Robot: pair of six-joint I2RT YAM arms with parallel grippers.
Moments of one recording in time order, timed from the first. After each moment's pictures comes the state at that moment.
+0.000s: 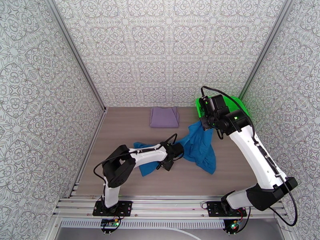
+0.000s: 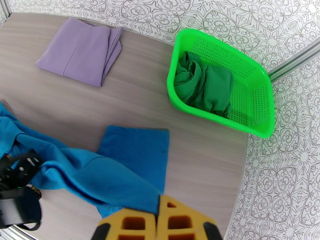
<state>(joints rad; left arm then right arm) -0.95 1.90 1.35 -0.98 -0.34 -0.47 0.44 1.46 1.79 -1.18 0.33 0.00</state>
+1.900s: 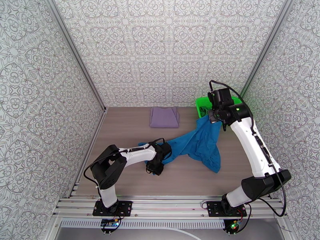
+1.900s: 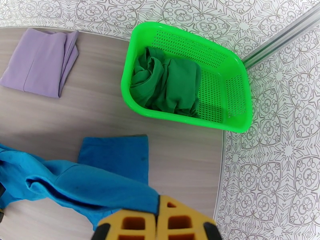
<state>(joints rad) -0.82 1.85 1.13 -0.95 0.04 -0.43 0.28 1.55 1.85 -1.15 0.35 -0.07</state>
